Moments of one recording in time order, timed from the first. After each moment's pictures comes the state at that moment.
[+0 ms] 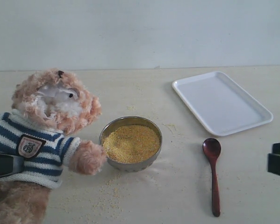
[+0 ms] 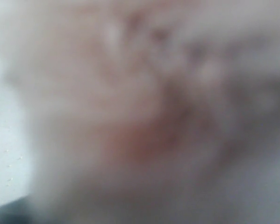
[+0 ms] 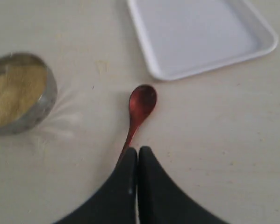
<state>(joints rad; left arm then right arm) 0.34 1.03 -0.37 -1.18 1.11 1.13 0.42 0.75 -0.34 -0.05 0.35 0.34</state>
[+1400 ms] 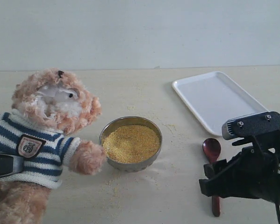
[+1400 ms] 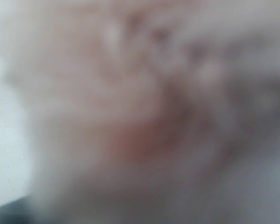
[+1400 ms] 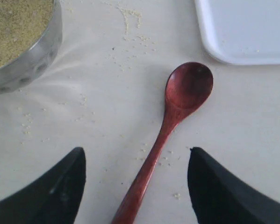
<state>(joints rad) 0.34 1.03 -0.37 -1.18 1.11 1.13 0.70 1.34 -0.30 0.76 -0.27 -0.47</state>
